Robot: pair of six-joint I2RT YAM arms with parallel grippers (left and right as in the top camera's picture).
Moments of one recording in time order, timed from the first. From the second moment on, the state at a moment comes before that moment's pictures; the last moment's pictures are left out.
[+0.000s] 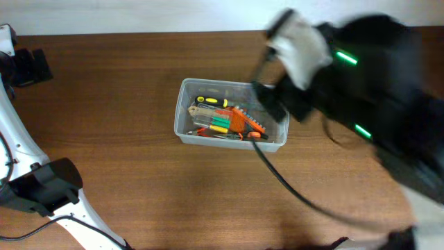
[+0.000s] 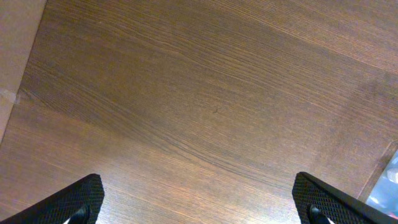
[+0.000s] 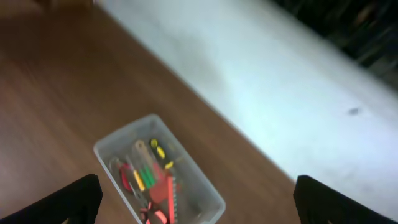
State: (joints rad) left arm 0.47 2.18 2.65 -1.61 0.03 0.11; right arm 0.58 1.52 2.43 -1.38 0.04 -0.34
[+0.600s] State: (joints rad) left arm 0.47 2.18 2.65 -1.61 0.03 0.11; right arm 0.57 1.16 2.45 -1.50 0.23 -0.34
